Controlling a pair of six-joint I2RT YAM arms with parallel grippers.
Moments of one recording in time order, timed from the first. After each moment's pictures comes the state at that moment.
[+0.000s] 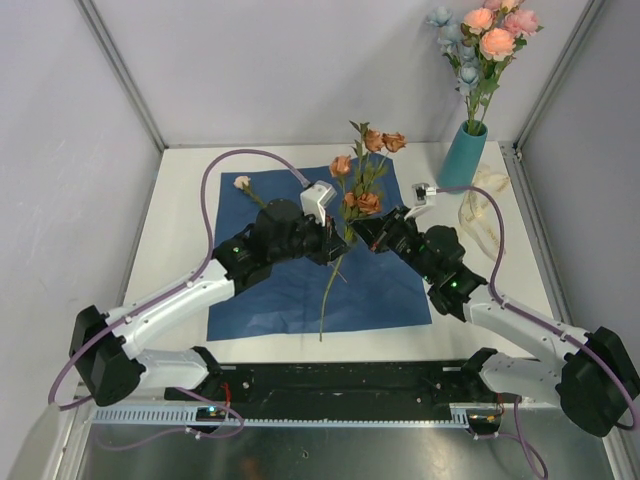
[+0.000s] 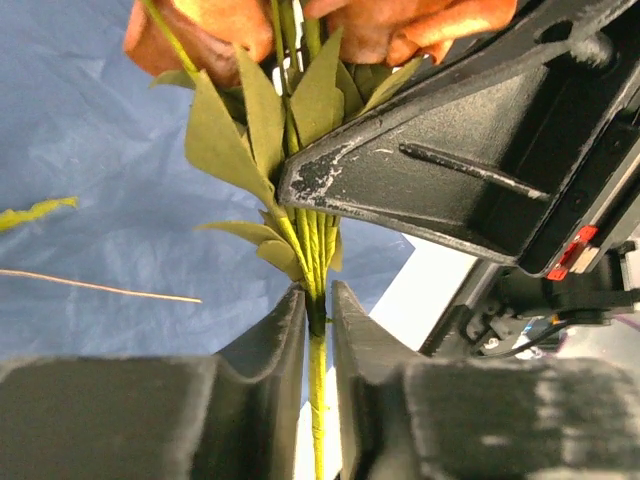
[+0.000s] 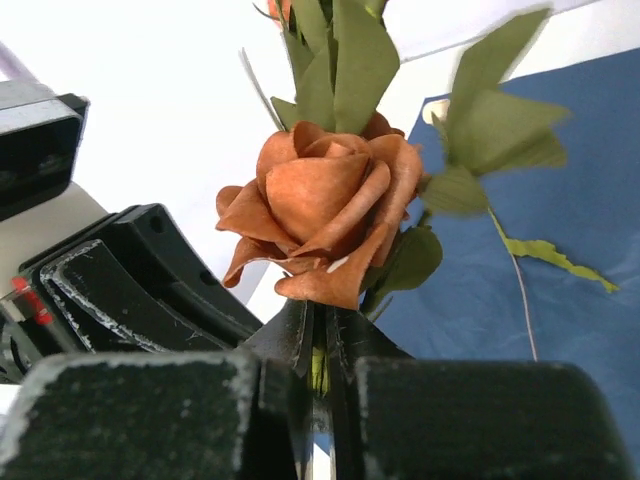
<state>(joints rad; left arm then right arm) -0.82 1.24 1.03 -0.18 0.18 -0.40 0.70 1.10 0.64 0.52 -0.04 0.79</state>
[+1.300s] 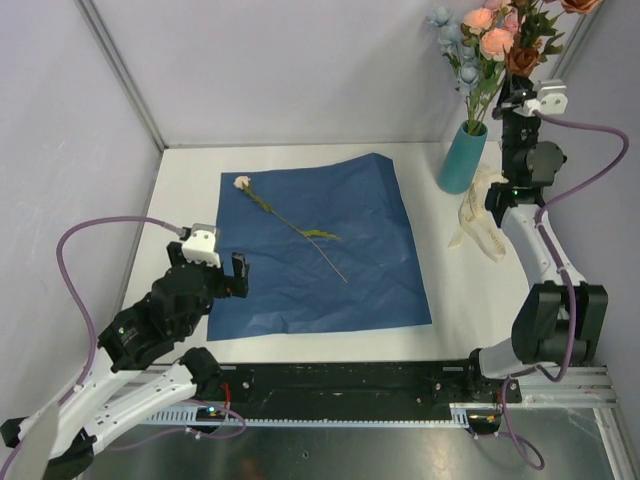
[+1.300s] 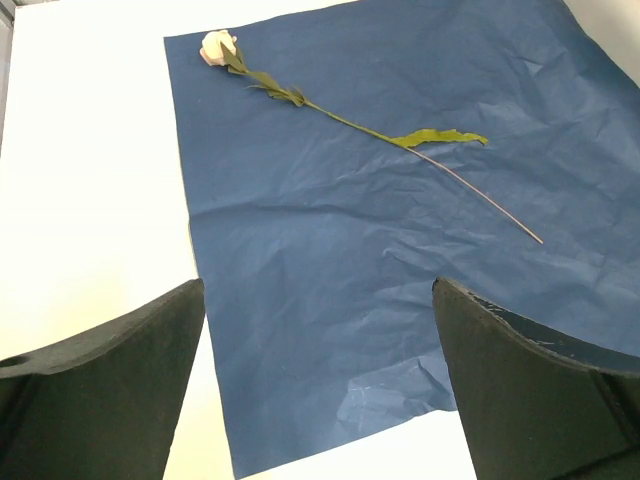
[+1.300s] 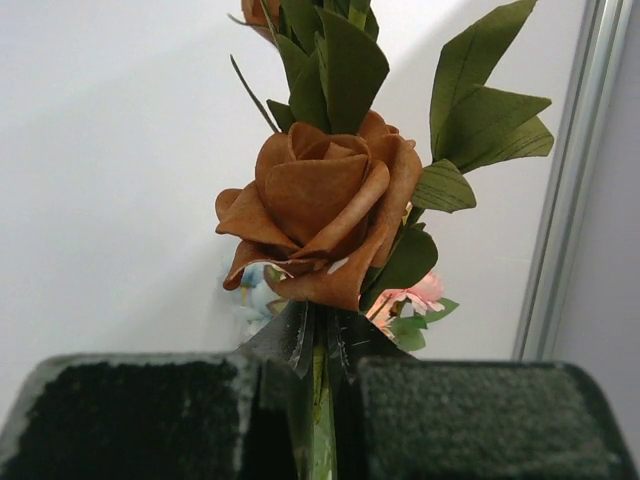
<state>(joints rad) -0.83 0.50 0.85 -0.74 -0.60 -0.23 -0.01 1.43 1.19 0.97 -0.06 -0.09</state>
